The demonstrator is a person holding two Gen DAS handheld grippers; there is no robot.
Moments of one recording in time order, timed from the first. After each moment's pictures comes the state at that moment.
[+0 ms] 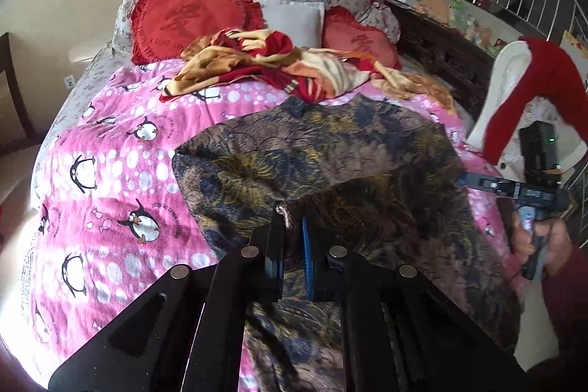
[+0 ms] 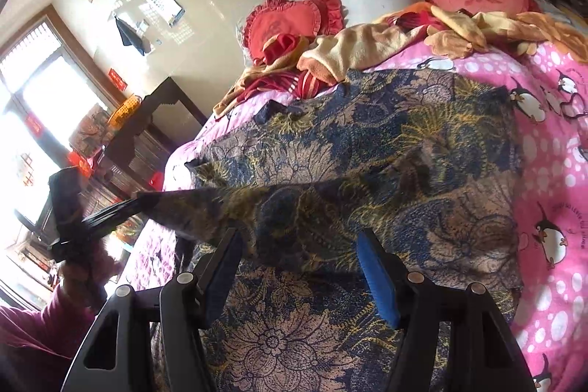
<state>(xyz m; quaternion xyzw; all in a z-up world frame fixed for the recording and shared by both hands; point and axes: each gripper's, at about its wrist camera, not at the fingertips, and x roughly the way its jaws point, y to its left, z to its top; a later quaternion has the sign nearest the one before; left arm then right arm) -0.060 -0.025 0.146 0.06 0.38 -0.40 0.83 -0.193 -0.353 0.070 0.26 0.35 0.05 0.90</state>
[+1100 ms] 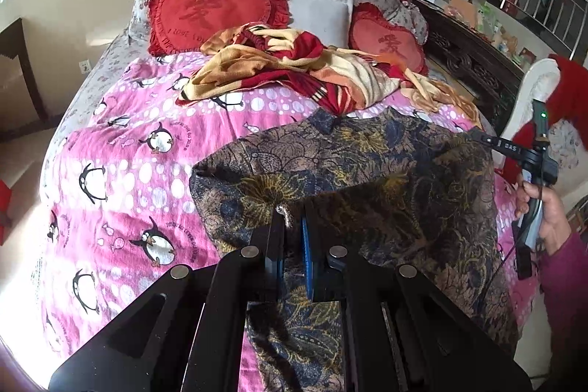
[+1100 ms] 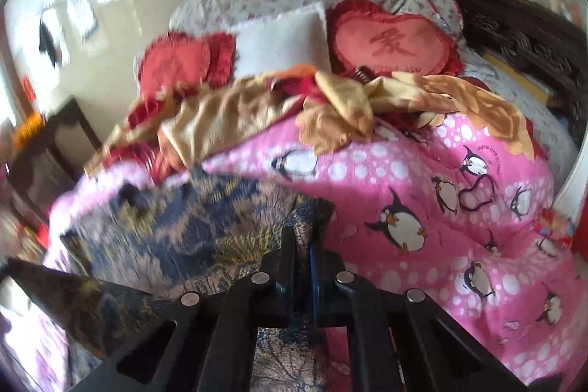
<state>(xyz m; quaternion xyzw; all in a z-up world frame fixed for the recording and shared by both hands) -0.005 -0.052 0.141 0.05 0.42 -0.34 0.84 -0.137 -0.464 0.092 0.19 0.34 -0.16 0.91</state>
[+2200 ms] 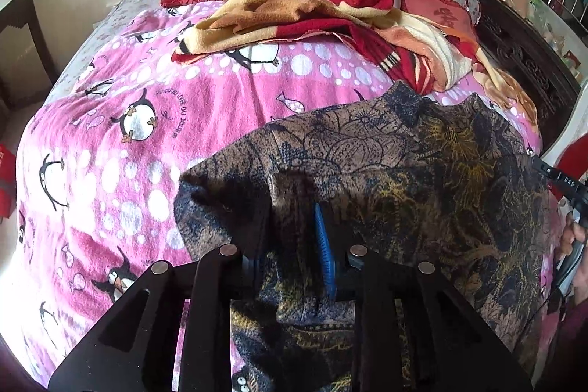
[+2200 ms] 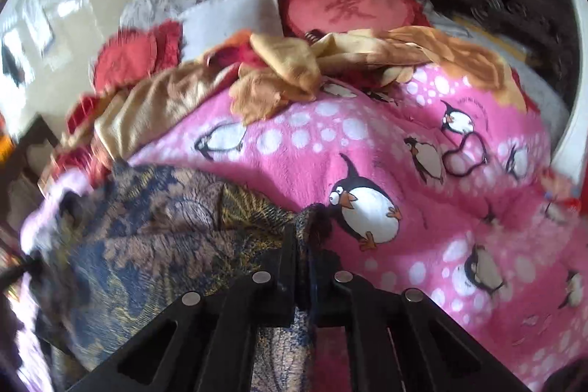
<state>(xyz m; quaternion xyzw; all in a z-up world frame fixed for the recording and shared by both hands) 0.065 -0.095 0.066 0.07 0.48 -0.28 0.83 -0.126 -0.505 0.038 0.23 0.36 -0.21 0.88</state>
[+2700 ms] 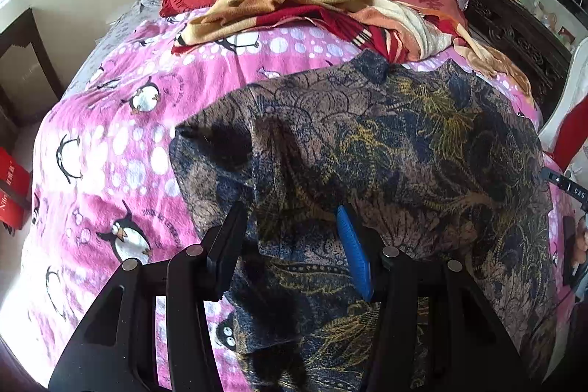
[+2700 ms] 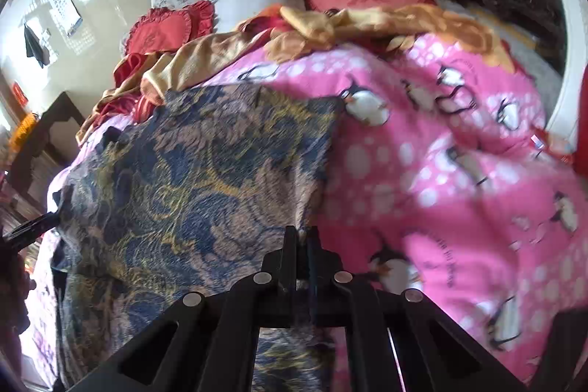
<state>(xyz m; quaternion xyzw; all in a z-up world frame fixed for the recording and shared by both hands) 0.016 -0.092 0.062 0.10 0.46 -0.28 0.84 -0.191 -0.460 0.035 0.21 0.40 -0.17 0.88</state>
